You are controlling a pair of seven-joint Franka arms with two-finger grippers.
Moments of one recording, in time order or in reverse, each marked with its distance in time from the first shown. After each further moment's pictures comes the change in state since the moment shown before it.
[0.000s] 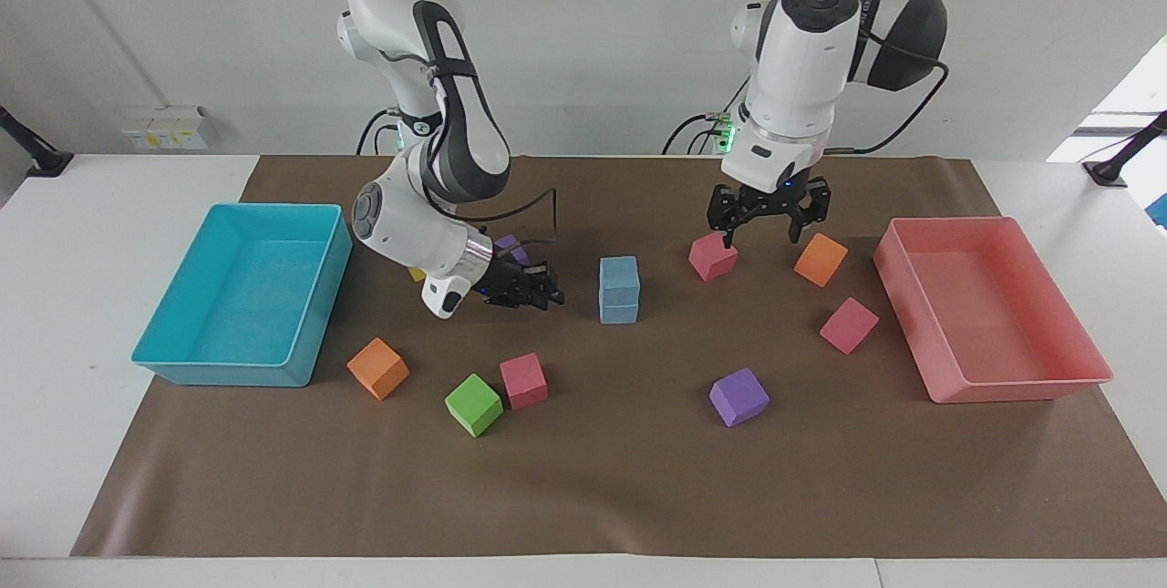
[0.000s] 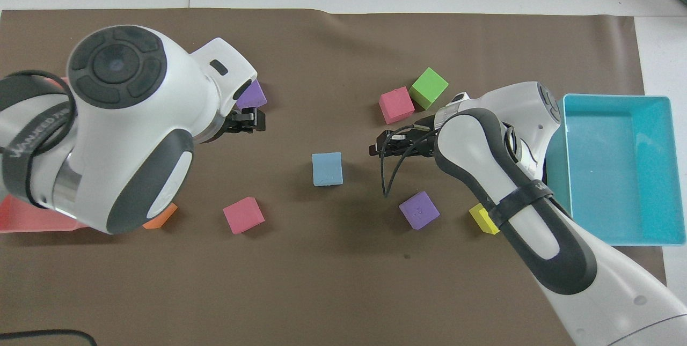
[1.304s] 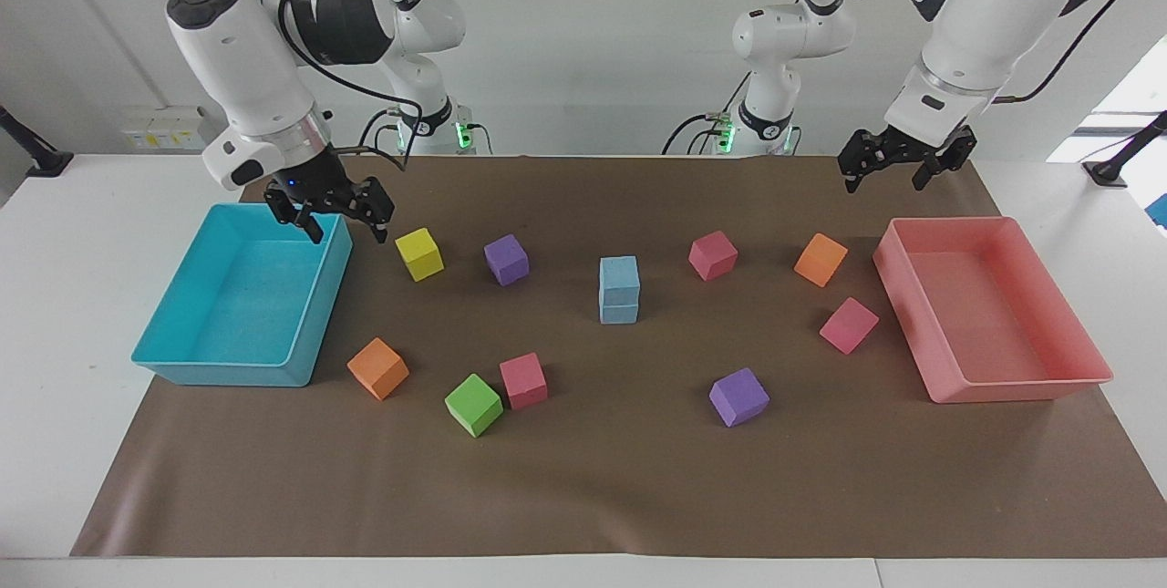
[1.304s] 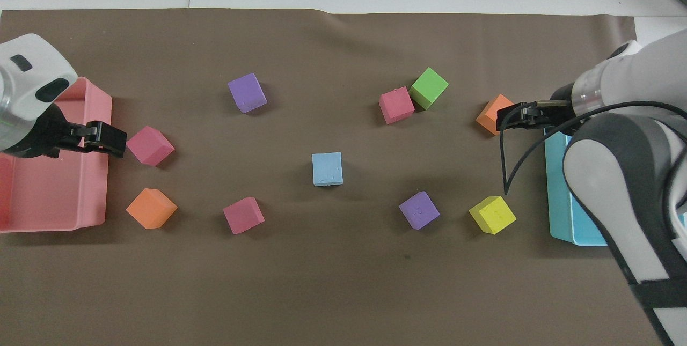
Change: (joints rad) left arm 0.243 -0.122 0.008 0.005 -0.088 -0.237 0.304; right arm -0.212 -0.306 -0.017 0.130 -0.679 -0.339 0.245
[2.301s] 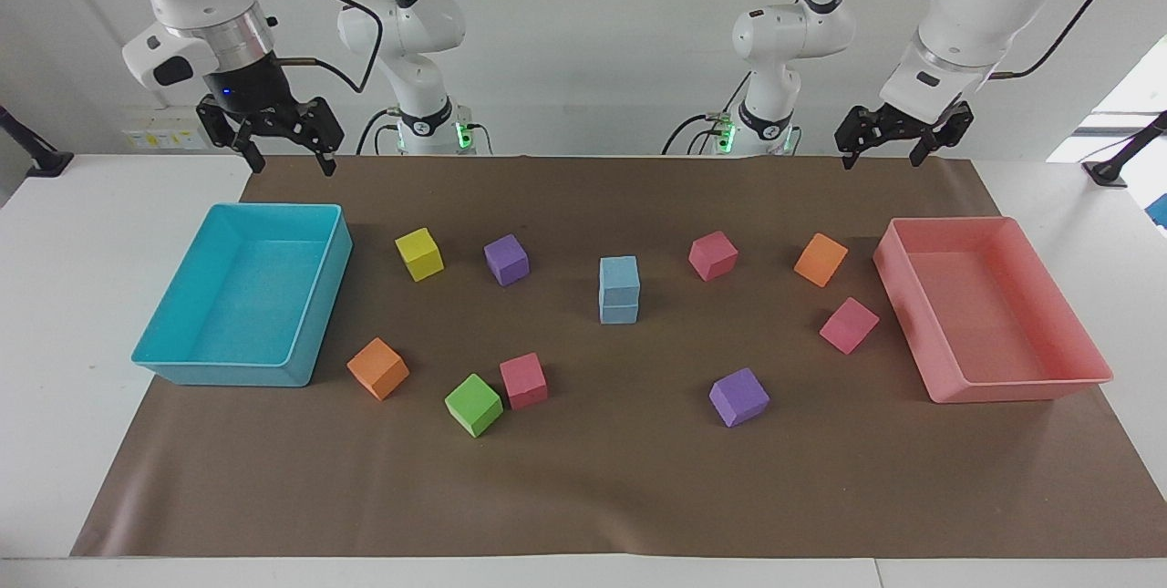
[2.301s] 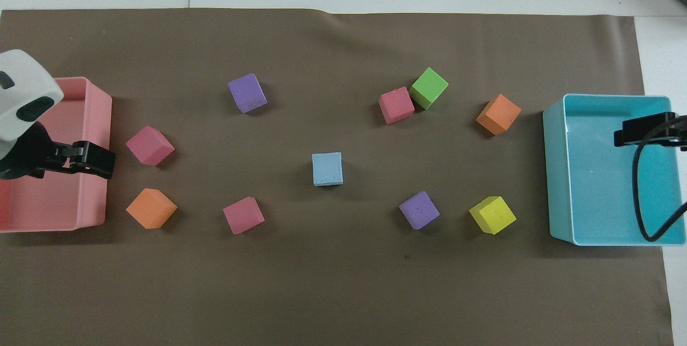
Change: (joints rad) left arm 0.000 -0.041 -0.003 0.000 -0.002 -0.089 0.002; right arm -0.002 -0.084 -0.057 0.190 -0.071 -0.284 -0.070
